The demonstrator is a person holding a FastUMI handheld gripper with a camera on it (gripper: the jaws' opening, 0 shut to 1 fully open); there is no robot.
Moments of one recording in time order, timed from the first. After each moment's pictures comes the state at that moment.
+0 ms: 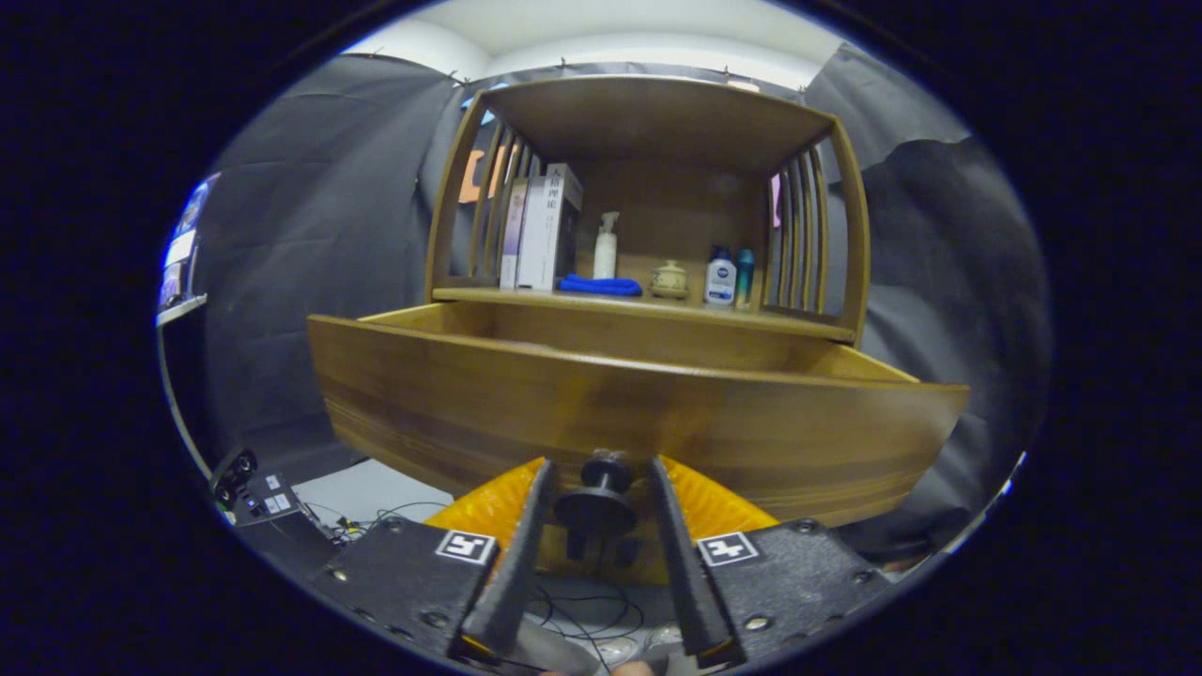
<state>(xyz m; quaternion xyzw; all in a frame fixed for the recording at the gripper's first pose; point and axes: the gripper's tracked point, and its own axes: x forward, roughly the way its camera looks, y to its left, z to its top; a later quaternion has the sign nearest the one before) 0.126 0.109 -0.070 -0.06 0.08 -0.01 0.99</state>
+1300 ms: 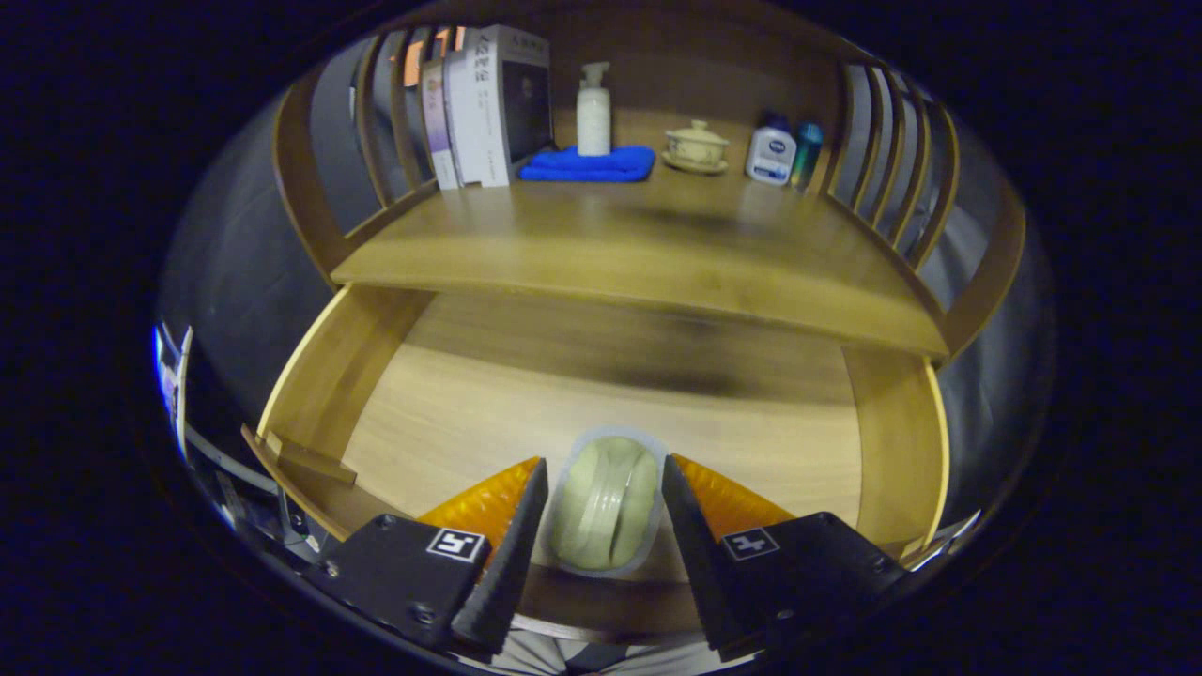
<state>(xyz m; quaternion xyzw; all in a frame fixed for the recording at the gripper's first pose) 0.234 0.088 -0.048 -0.01 0.45 0.00 0.89</state>
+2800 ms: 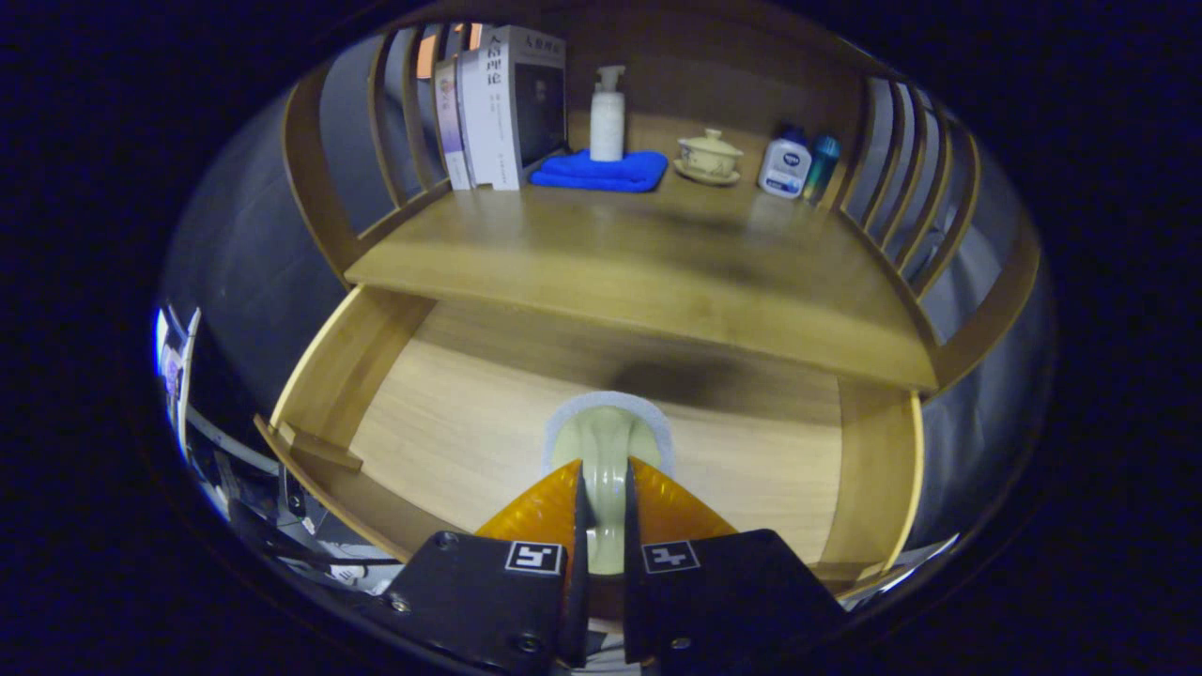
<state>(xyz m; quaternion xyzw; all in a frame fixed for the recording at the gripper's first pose) 0.235 0.077 -0.002 -0.06 0.43 0.03 0.90</state>
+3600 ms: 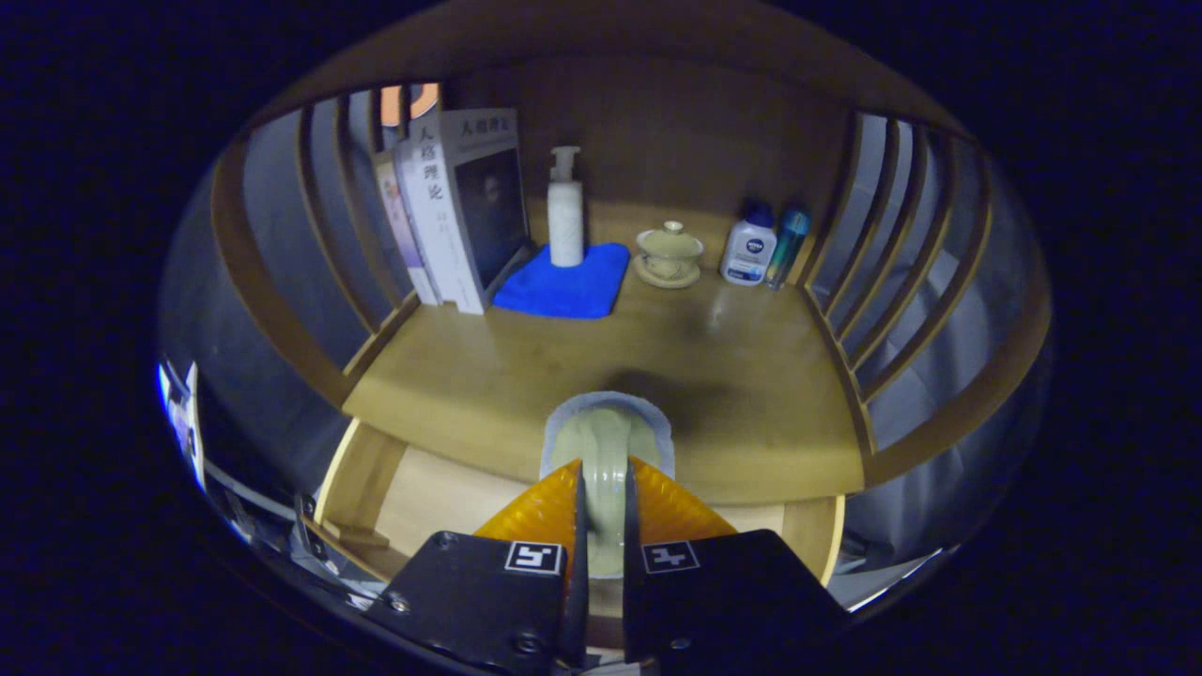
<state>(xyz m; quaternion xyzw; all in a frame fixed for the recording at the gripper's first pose) 0.331 0.061 0.095 -0.02 0.38 -0.01 0.93</state>
